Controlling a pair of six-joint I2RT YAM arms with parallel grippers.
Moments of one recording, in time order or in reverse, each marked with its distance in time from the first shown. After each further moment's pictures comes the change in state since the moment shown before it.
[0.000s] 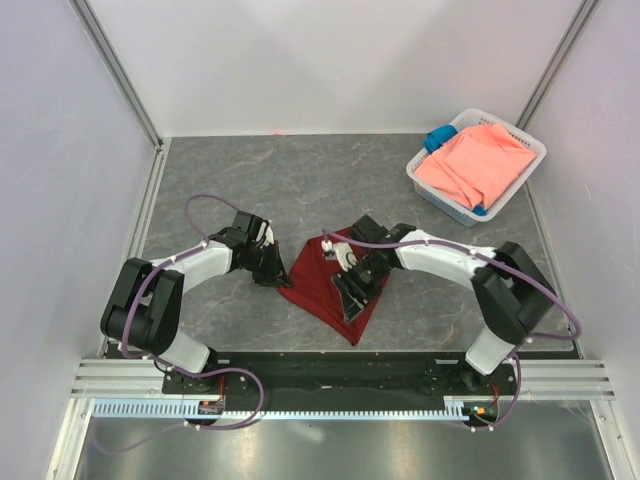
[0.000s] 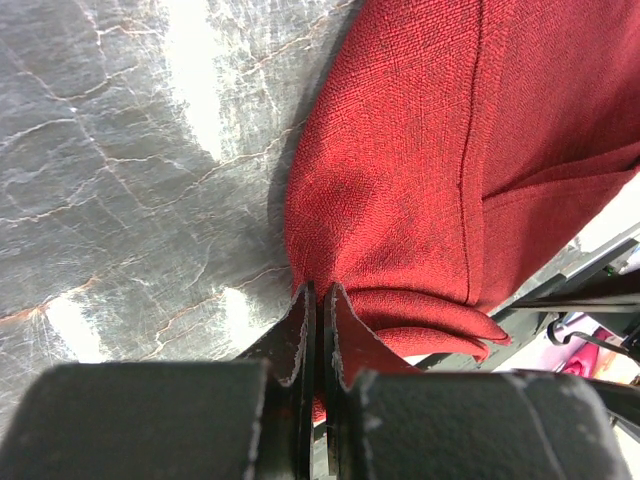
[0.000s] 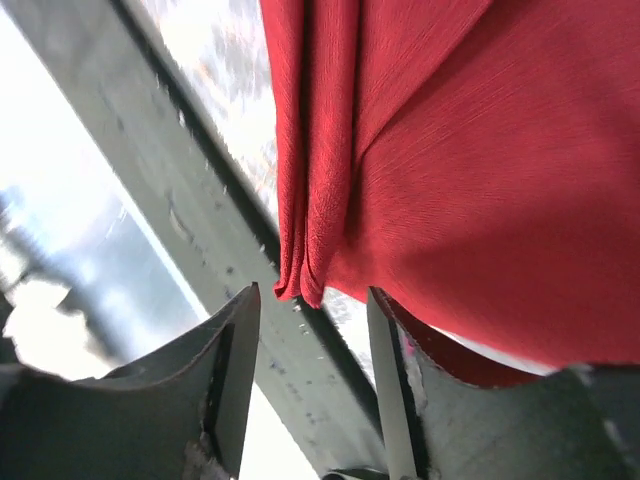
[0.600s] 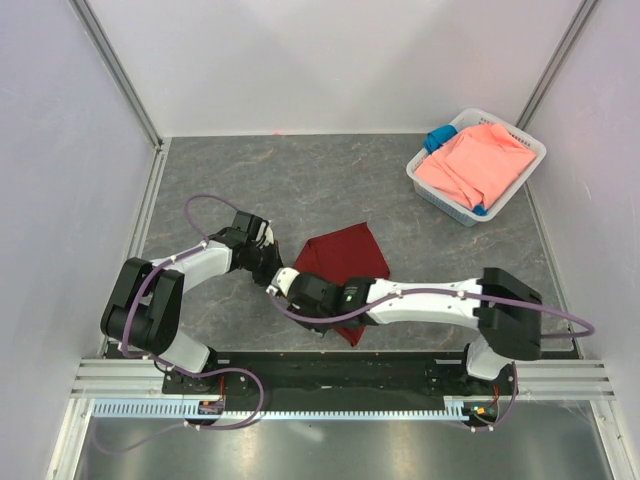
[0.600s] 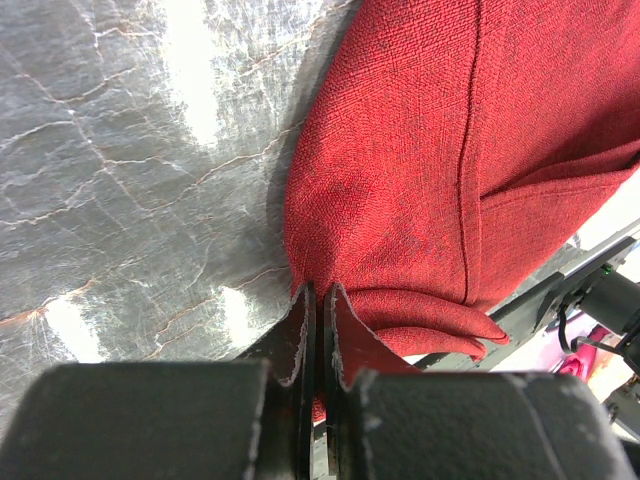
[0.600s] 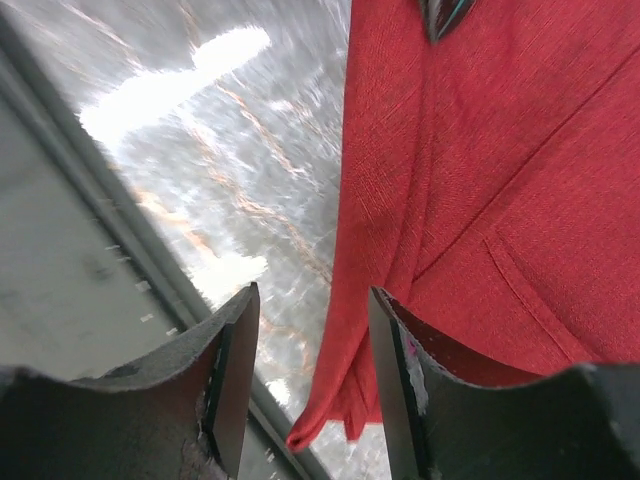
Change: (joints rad) left arm 0.002 0.002 0.000 0.003 0.010 0.003; right arm 0.520 -0.096 0.111 0.217 0.850 0.147
